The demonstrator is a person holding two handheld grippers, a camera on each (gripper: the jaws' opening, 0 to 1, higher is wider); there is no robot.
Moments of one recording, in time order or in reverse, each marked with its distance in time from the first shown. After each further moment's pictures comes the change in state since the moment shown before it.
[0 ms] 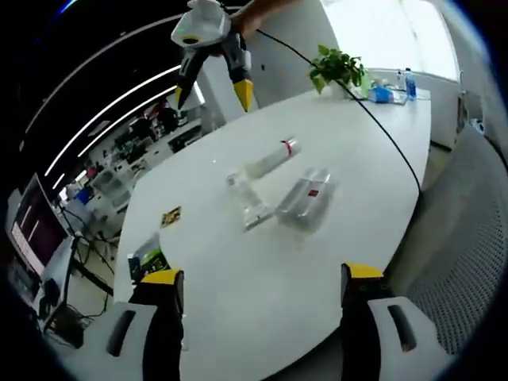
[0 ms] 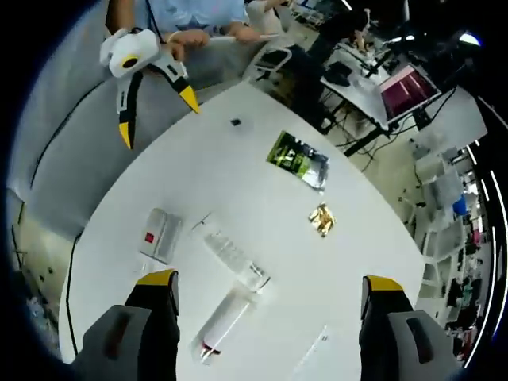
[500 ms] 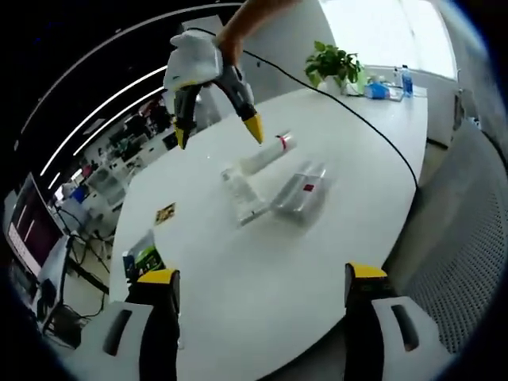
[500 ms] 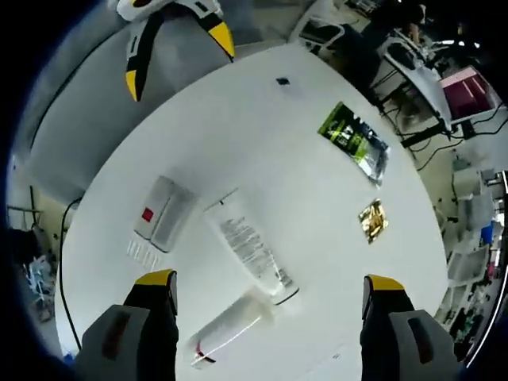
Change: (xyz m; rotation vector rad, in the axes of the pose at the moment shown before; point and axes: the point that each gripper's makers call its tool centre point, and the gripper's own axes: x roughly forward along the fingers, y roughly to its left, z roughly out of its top) left arm 0.004 -0.005 -0.006 0.006 0.019 -0.028; right arm 0.077 0.034 -0.011 -0.129 0.102 0.187
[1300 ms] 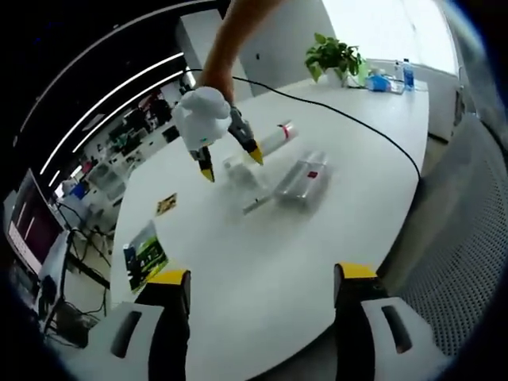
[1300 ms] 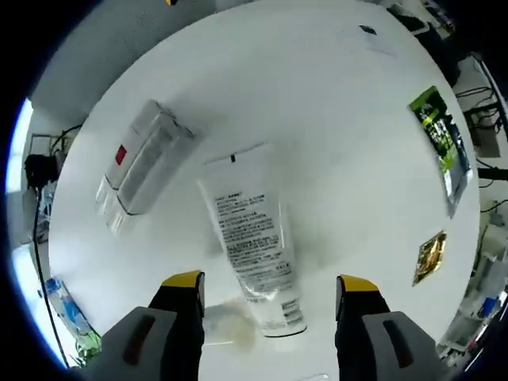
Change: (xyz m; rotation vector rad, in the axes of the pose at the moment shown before) left arm 0.001 0.006 -0.016 0.004 0.047 0.001; right arm 0.081 0.009 -0.022 -0.318 0.210 0.188
